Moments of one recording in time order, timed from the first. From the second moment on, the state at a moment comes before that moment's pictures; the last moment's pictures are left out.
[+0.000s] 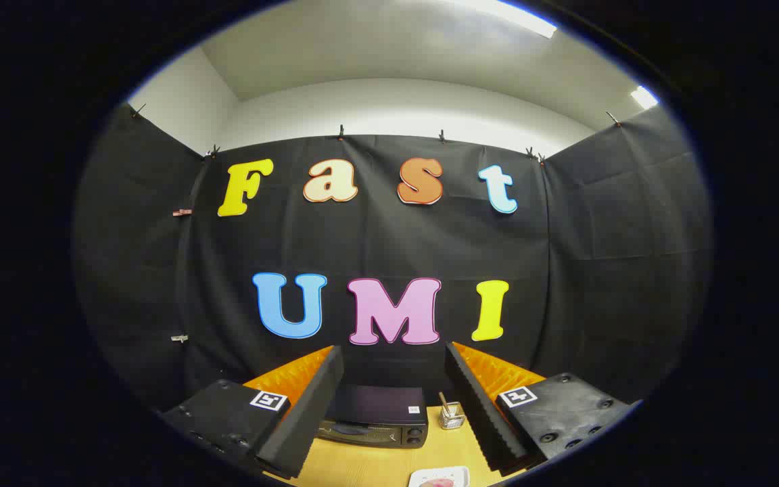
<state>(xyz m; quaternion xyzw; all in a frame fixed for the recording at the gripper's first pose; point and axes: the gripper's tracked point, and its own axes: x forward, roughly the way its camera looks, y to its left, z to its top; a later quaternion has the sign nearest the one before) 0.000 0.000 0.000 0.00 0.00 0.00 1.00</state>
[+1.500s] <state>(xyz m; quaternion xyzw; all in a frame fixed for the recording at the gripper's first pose) 0.073 0.027 -0.064 0.04 0.05 0.03 1.00</state>
